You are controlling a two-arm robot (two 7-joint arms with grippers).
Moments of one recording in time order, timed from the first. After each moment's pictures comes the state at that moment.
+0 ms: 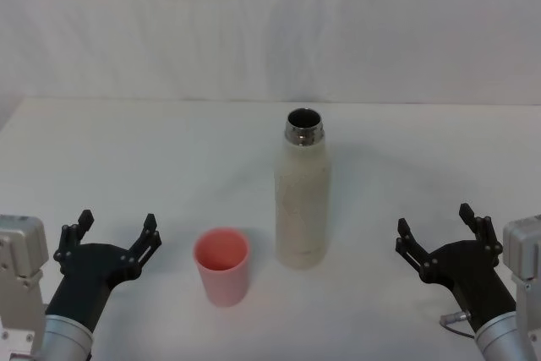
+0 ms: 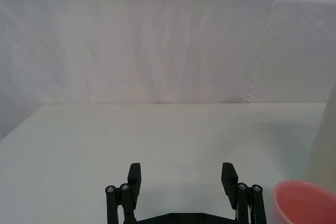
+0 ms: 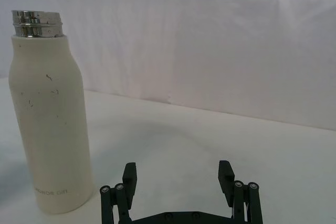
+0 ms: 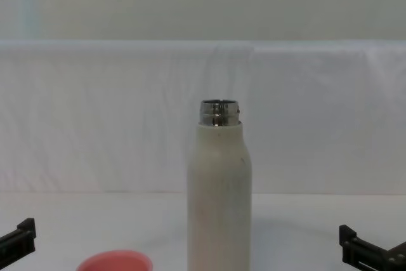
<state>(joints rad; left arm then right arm) 0.27 0.24 0.04 -1.85 -0.25 -0.02 -0.02 -0.17 0.19 -0.26 -1.77 0.07 -0.06 -0.03</state>
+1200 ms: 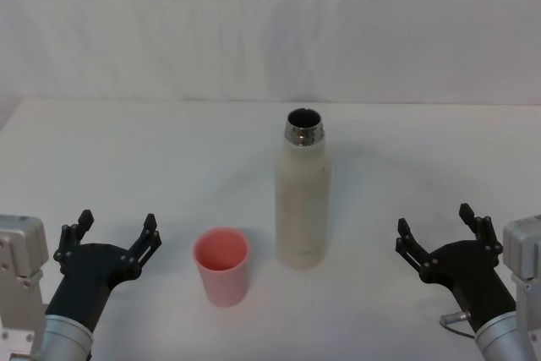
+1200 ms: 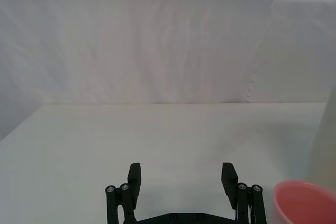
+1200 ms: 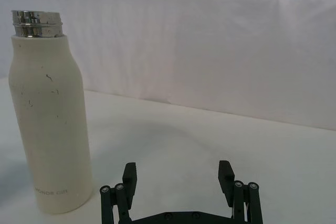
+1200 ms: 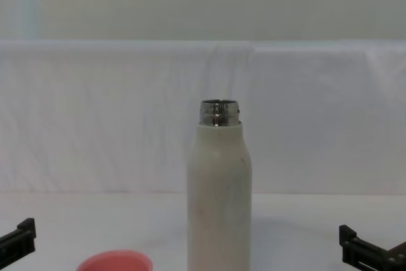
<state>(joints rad) 0.27 0.24 0.04 -1.85 -0.25 -0.02 -0.02 -0.17 0.19 -0.26 -1.77 0.07 -0.06 -0.03</state>
